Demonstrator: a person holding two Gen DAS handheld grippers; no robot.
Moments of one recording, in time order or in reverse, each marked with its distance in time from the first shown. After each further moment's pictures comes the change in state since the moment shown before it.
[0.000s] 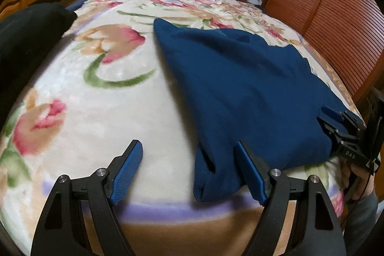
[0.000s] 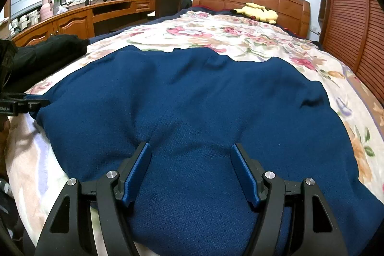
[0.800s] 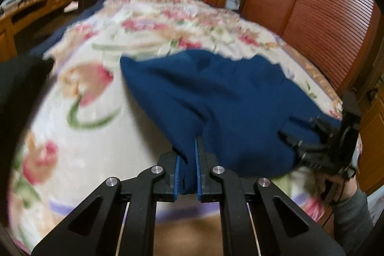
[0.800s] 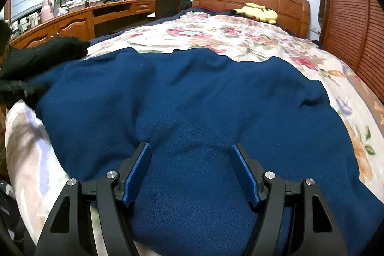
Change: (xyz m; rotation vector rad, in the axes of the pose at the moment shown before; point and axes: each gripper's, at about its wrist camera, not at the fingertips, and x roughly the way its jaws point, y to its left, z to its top) left arm -0.047 -0.061 0.038 0.123 -0.079 -0.045; right arm -0.003 -0.003 0.001 0.010 -0.006 0.012
